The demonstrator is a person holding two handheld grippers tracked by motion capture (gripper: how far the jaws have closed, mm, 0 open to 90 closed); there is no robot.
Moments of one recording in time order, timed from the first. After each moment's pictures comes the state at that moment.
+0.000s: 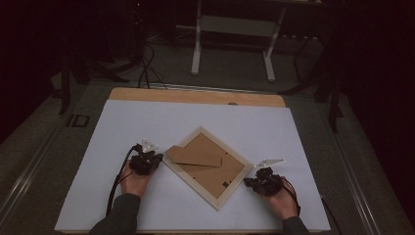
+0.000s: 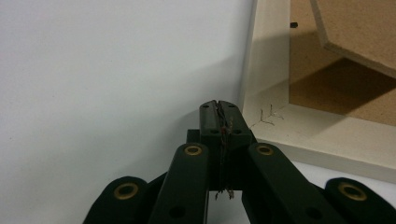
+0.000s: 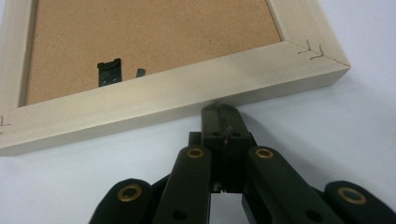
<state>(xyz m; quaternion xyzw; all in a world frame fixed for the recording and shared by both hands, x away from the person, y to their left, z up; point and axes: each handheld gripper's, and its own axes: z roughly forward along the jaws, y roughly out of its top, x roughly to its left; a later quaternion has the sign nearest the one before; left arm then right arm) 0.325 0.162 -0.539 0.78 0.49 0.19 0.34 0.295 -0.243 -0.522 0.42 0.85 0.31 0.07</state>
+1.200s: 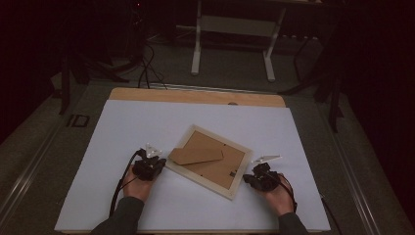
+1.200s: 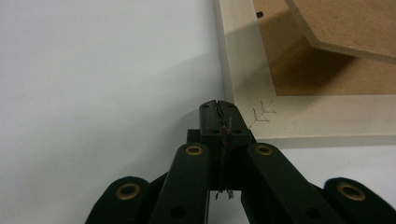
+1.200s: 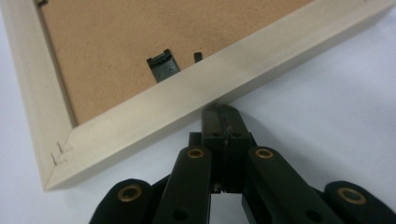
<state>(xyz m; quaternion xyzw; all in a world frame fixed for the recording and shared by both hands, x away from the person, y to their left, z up) 0.309 0.149 -0.537 0.78 0.49 0.18 0.34 0.305 -0.234 -0.520 0.44 0.84 0.29 0.08</state>
